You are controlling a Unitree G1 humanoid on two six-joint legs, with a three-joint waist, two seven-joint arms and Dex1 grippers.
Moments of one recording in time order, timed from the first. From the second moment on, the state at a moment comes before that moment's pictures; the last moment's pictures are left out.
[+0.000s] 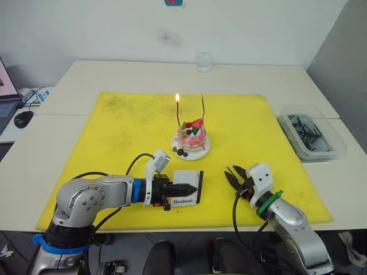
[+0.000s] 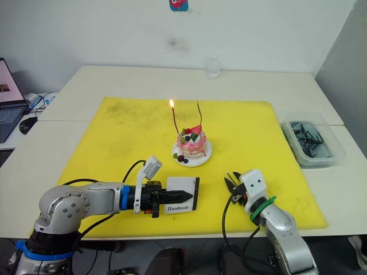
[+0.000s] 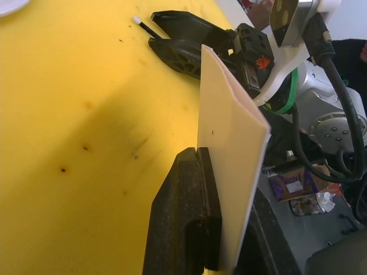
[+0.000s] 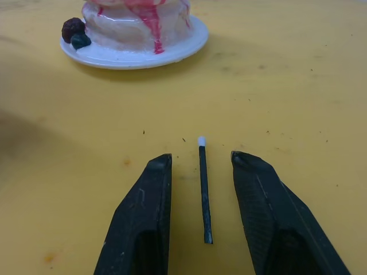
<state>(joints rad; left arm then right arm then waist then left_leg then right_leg) -0.30 0.59 0.03 -0.38 -1.05 1.31 -0.60 0.10 -0.30 0.15 -0.42 0.11 0.35 0.36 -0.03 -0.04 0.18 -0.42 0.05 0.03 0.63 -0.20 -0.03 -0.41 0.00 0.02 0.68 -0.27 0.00</state>
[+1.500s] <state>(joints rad) -0.31 0.60 0.02 -0.38 -1.05 1.31 -0.61 0.08 -0.26 0.18 -0.42 0.06 0.41 0.32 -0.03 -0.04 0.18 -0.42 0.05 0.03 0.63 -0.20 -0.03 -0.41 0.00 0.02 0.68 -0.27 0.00</state>
